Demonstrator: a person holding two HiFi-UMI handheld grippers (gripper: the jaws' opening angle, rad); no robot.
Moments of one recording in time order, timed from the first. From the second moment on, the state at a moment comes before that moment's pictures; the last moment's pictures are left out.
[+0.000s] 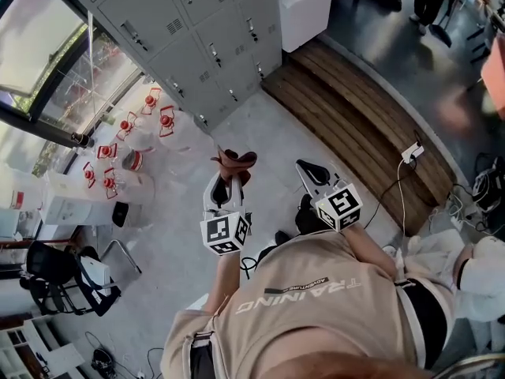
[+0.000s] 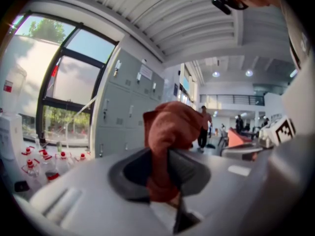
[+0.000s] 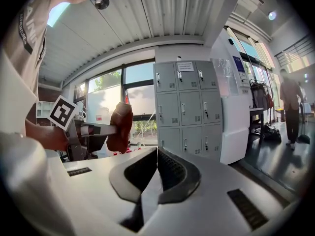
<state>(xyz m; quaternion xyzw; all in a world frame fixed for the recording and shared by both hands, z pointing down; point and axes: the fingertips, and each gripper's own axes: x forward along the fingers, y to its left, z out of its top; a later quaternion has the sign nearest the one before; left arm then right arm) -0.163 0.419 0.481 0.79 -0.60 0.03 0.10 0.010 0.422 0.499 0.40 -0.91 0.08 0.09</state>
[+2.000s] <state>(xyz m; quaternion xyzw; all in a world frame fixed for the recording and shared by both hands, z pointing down) -0.191 -0.007 0.454 0.81 -0.58 0.00 0.09 -0.037 0.020 0.497 0.40 -0.91 0.06 0.10</state>
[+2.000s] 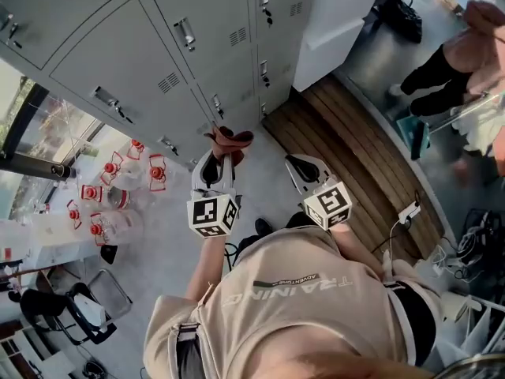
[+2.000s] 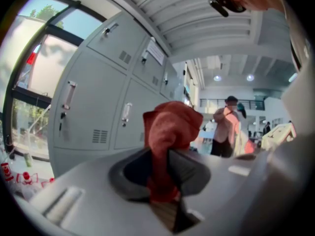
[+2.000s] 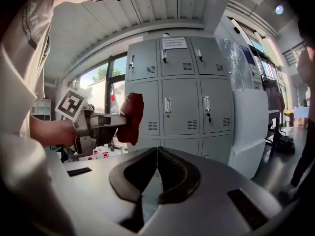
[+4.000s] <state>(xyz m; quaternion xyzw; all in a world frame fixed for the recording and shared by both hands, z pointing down) -0.237 -0.326 0.186 0.47 -0.64 0.44 -0.43 -0.098 -0.286 0.467 0.27 -0.96 0.04 0.08</state>
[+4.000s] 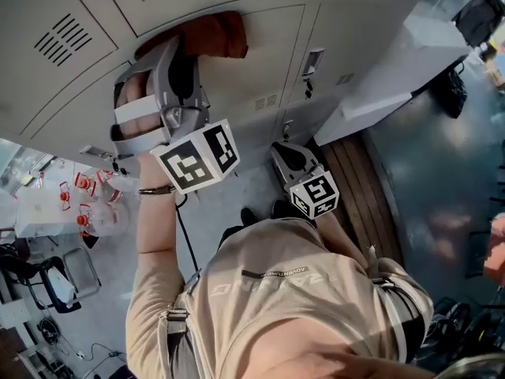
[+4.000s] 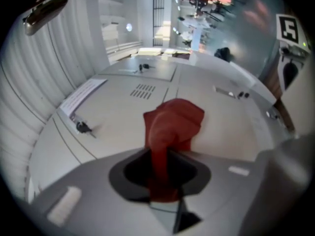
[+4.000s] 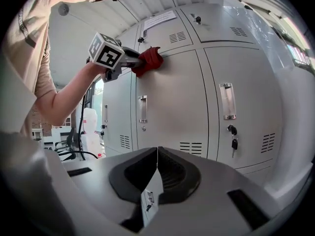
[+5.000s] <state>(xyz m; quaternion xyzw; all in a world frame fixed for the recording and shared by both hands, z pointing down) -0.241 -0.338 0.418 0.57 -0.65 0.45 -0.24 -0.097 -0.310 0.442 0.18 -0.98 0.00 0.08</state>
